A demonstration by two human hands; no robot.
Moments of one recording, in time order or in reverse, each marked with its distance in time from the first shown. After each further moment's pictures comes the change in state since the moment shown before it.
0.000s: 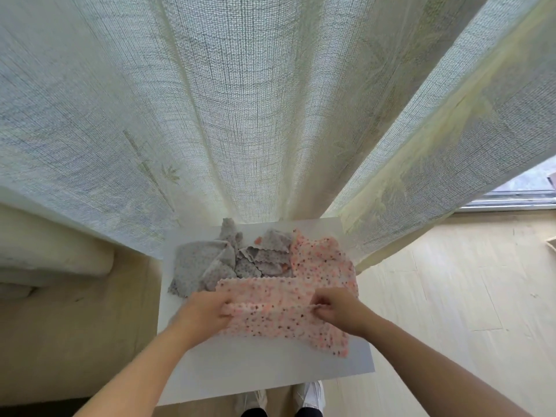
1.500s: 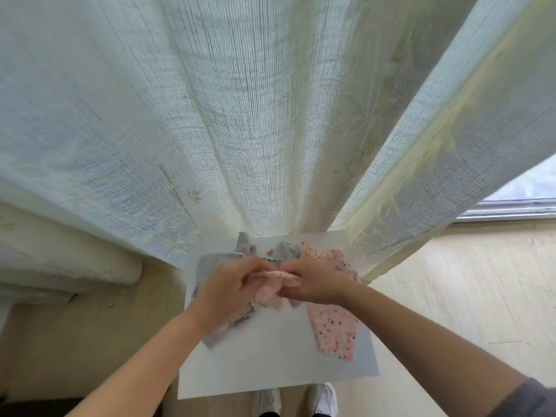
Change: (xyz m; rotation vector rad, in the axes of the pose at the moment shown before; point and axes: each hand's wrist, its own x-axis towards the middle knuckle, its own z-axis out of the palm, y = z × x) left_hand -0.031 0.084 -0.101 -0.411 0.385 0.302; right_hand 0.001 -0.110 -0.062 0.064 -0.015 -0.405
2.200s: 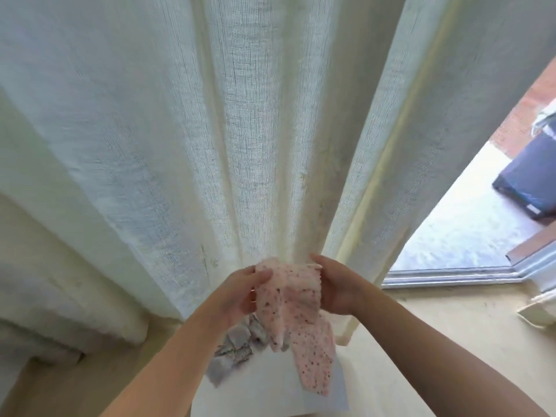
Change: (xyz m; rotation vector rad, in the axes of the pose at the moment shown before) left_hand -0.012 0.223 -0.109 -0.952 -0.038 -0.649; right_hand -0.146 -0.210 -0.134 1.302 0.196 0.494
